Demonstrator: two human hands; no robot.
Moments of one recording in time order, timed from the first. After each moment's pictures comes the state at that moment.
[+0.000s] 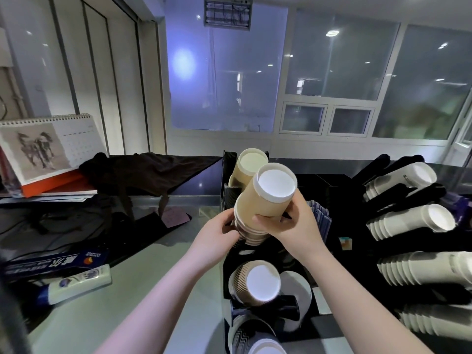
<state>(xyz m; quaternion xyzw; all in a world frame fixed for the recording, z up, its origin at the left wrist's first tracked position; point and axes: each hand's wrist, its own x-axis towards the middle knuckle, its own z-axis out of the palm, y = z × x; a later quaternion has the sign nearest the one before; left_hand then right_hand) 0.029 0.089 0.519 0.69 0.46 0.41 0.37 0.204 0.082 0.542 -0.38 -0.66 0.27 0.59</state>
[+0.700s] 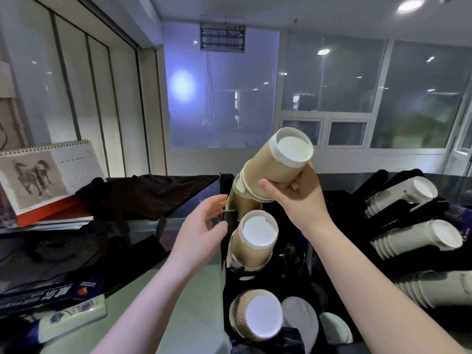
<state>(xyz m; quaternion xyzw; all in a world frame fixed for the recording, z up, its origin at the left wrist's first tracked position) 0.019 0.091 0.570 0.67 0.44 0.52 0.28 0.212 0.117 0.615 -0.35 -0.62 0.21 0.66</state>
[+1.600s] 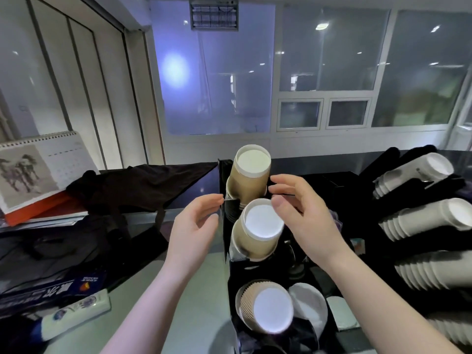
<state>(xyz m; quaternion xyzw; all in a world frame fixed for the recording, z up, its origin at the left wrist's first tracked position) 0.010 0.109 0.545 0.65 0.42 0.58 0.25 0.212 0.095 0.567 -0.41 -0.67 0.25 0.57</state>
